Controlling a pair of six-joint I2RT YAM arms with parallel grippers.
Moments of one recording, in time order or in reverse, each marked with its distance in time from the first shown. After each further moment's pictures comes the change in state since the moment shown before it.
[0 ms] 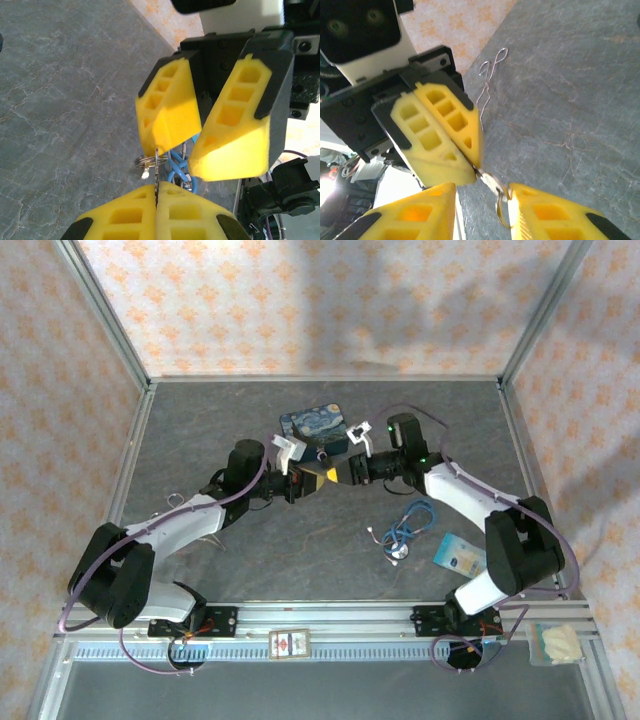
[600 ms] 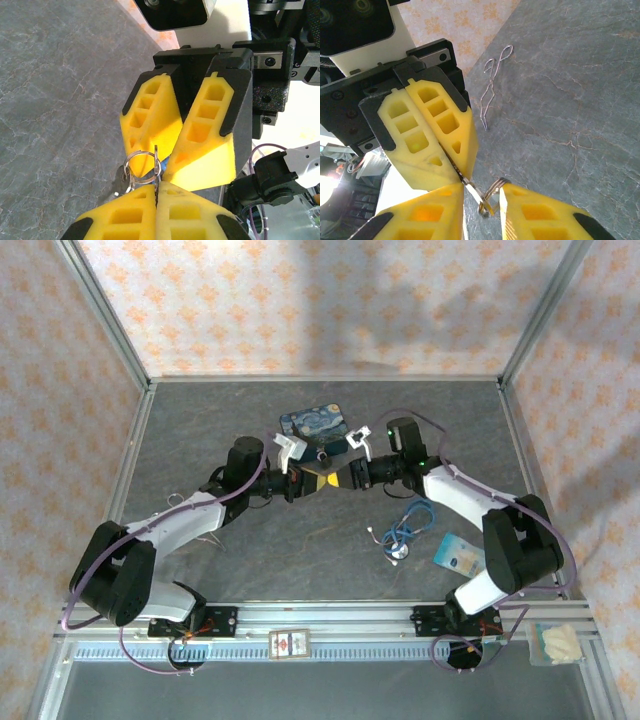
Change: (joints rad) left arm 0.004 0.012 0.017 -0.001 0.067 -0.007; right arm -0.001 0.009 -0.011 0.031 -0.022 0.002
